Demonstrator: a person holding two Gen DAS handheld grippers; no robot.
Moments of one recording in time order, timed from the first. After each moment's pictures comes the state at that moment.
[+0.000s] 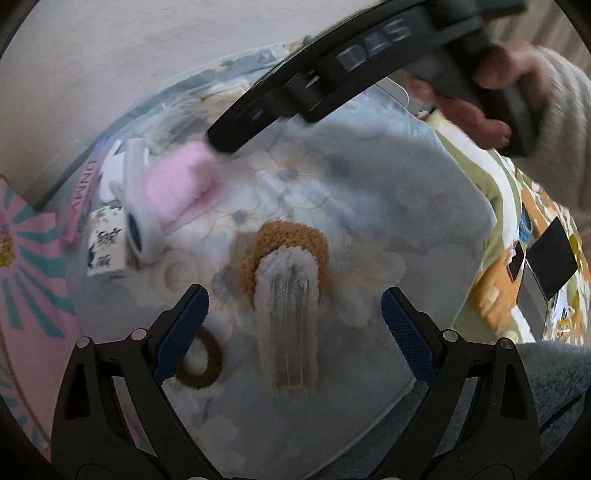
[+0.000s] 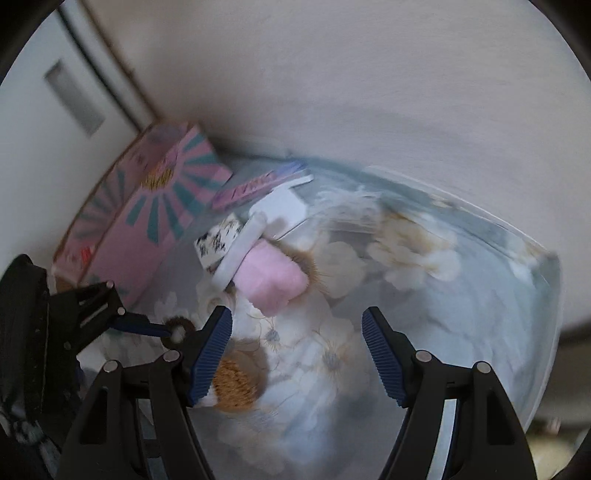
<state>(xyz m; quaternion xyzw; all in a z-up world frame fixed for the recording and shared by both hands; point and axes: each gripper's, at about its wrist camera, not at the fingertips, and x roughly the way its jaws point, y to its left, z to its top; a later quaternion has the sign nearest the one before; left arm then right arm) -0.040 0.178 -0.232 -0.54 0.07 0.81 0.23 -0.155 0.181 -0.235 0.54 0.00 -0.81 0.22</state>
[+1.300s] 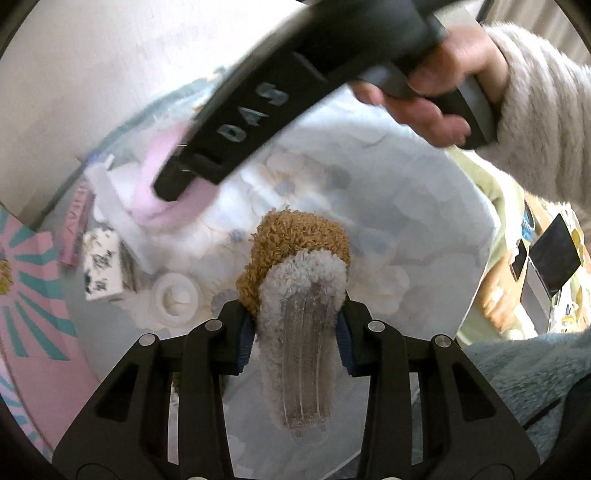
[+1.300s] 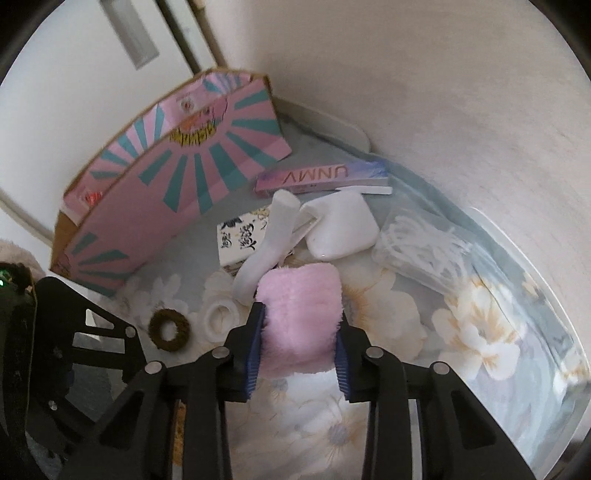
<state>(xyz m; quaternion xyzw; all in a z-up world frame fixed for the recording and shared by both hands) -0.052 0.199 -0.226 -0.54 0.08 0.81 0.23 -0.179 0.157 -0.248 0.52 0.06 -0.79 0.32</state>
